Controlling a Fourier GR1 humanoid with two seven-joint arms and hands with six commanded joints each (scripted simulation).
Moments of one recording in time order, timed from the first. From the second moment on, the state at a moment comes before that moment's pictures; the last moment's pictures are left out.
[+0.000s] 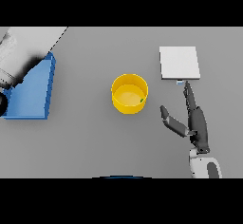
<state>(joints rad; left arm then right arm) -1.61 0.43 -0.98 -0.50 -0.84 -0.24 0.00 0.13 -0.01 0.12 -1.70 0.24 -0.08 -0.10</state>
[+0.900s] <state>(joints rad) -0.88 0.79 -0.47 -0.89 -0.07 0.27 0.48 0.11 -0.07 0.13 -1.69 0.26 -0.05 -0.15</state>
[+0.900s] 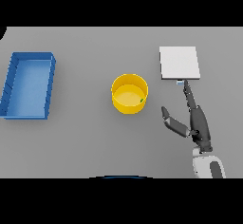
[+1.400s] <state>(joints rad) -0.56 0.80 -0.47 -1.17 -0.02 0.46 0.61 0.12 -0.08 0.13 -1.68 0.25 -0.04 -0.15</state>
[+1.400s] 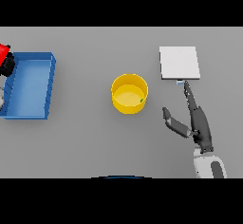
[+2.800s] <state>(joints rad) -0.52 0.85 -0.50 -1.25 0.16 0.23 0.53 0.00 -0.18 0.21 -1.68 0.38 0.06 -0.09</state>
